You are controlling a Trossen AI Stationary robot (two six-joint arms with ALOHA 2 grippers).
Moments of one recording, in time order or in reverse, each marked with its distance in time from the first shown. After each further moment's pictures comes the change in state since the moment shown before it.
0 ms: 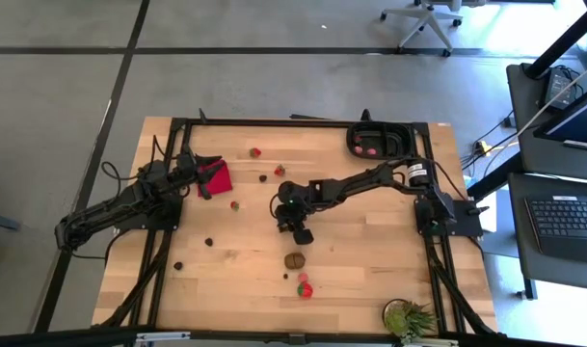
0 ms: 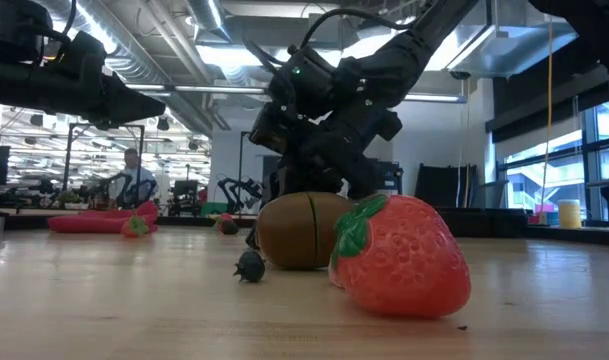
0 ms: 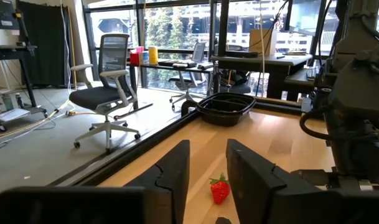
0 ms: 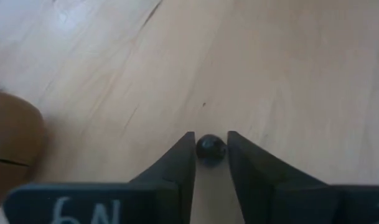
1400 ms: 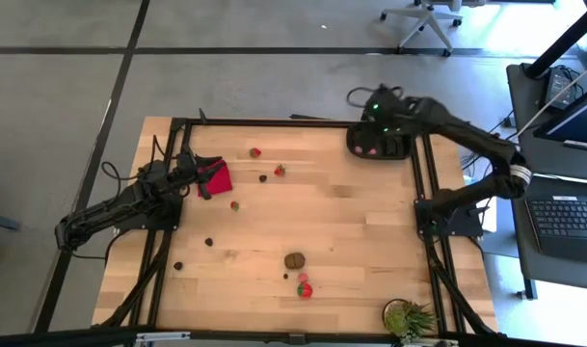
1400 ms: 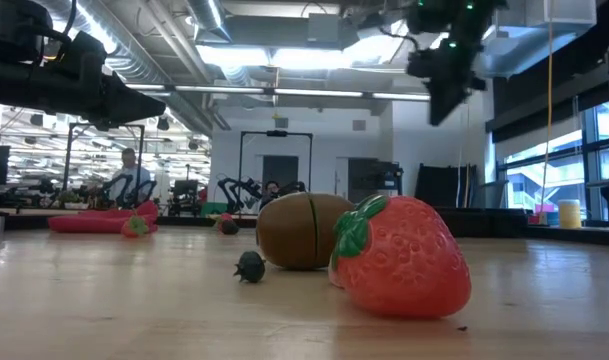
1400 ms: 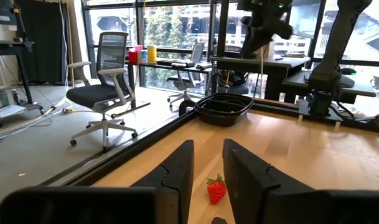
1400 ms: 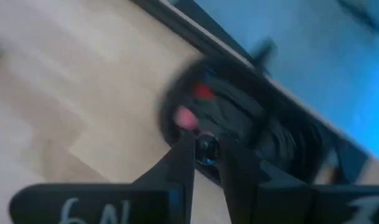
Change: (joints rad) left arm -0.001 0.000 0.000 -0.001 0.004 -0.022; right arm -0.607 -0.797 -0.005 -0.986 0.595 0.534
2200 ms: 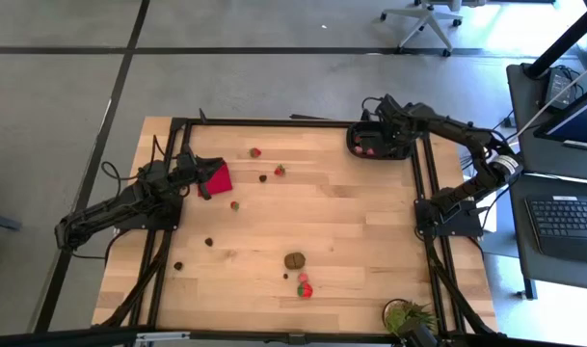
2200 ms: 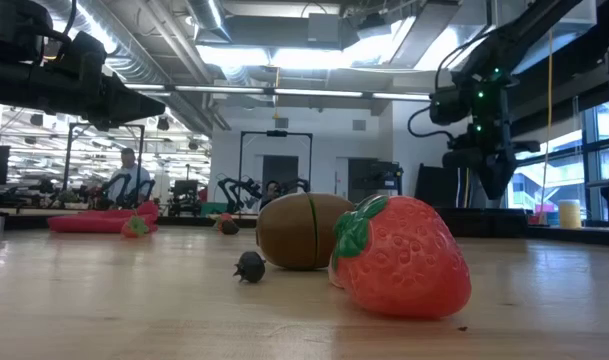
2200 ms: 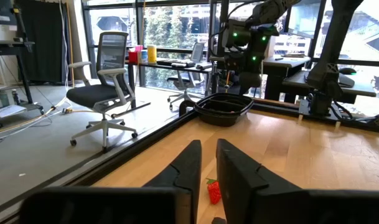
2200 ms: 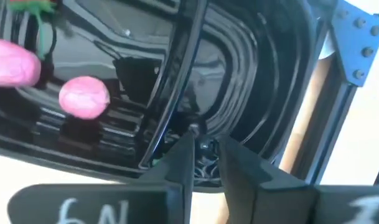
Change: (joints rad) left arm 0.000 0.000 0.000 0.000 0.000 0.000; right arm -0.310 0.130 -0.336 0.144 0.019 0.047
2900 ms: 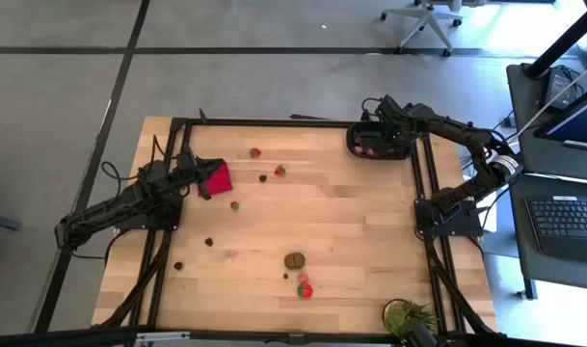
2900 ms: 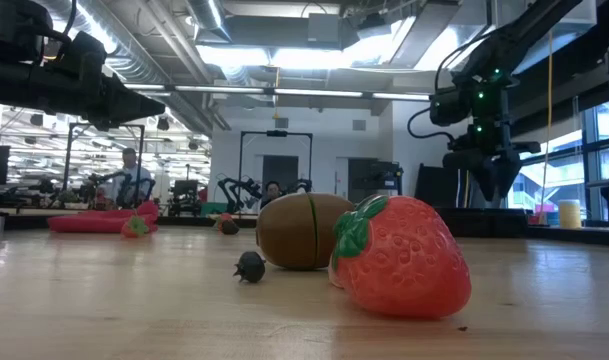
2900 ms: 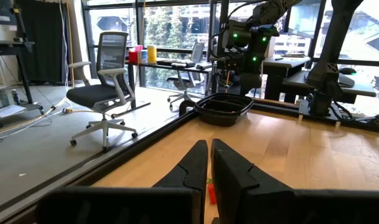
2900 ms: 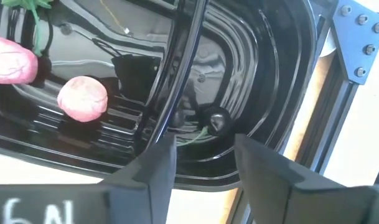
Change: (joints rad) left arm 0.000 0.000 0.000 0.000 0.000 0.000; right arm 0.000 0.000 -0.004 0.000 0.000 0.002
